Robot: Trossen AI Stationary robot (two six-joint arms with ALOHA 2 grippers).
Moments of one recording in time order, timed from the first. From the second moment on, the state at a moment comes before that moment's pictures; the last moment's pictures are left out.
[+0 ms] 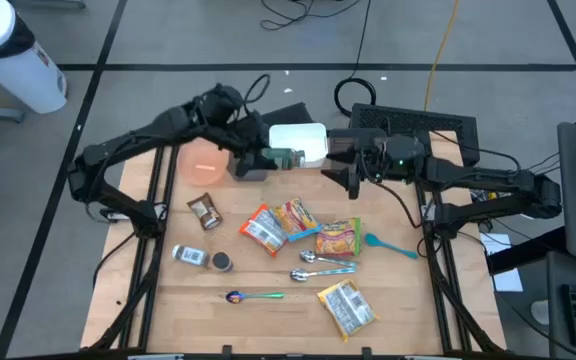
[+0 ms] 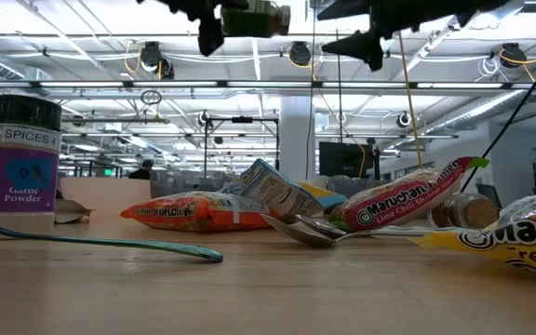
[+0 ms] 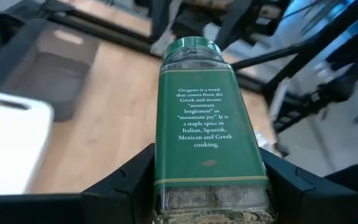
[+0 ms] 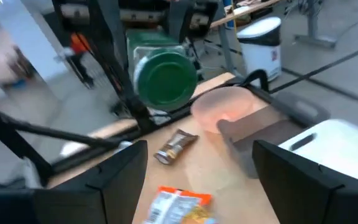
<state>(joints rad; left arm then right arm) 0.46 1.43 1.43 -0.55 0.63 -0.11 -0.26 1.07 0.81 0.15 -0.08 0.39</state>
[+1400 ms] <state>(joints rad) 0.44 1.41 0.79 1.03 0.36 -0.70 -0.20 1.44 0.74 1.09 0.28 0.54</state>
